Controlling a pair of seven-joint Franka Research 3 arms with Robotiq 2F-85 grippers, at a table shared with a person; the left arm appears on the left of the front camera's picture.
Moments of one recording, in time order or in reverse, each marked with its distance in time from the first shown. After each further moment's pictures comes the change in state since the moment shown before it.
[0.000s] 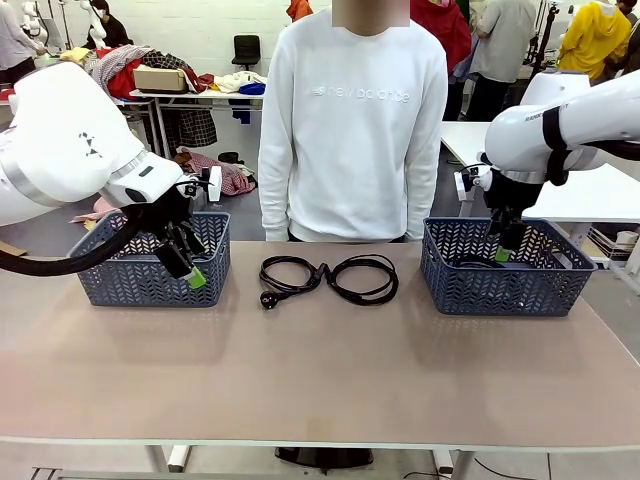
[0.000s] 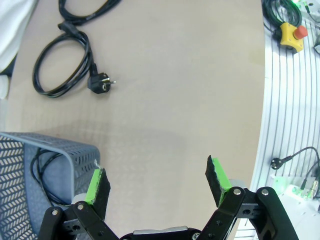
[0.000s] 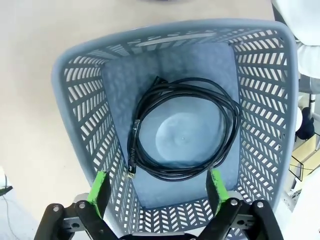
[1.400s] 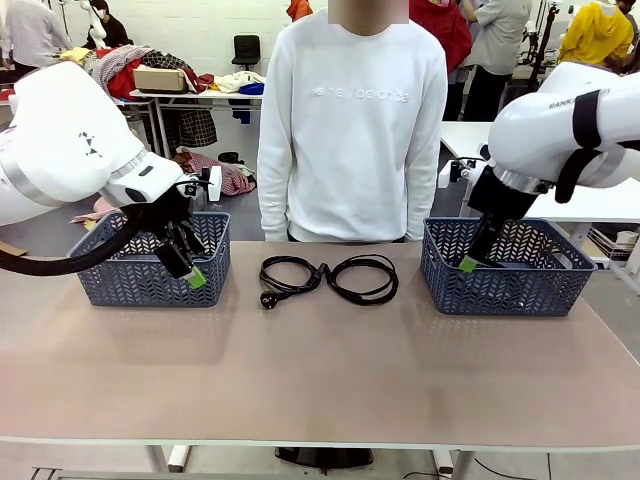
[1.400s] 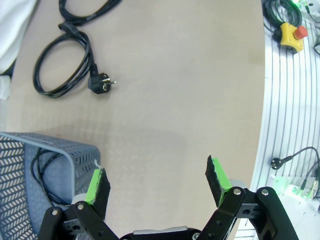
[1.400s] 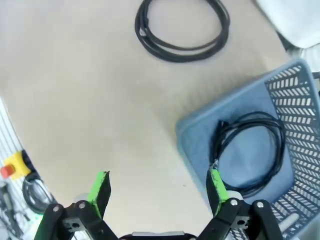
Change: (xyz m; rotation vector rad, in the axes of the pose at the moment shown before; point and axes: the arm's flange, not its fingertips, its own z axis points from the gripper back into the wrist) left arm 0.000 0.000 0.000 0.001 0.000 0.000; right arm 0.043 0.118 0.030 0.012 -0.228 -0.337
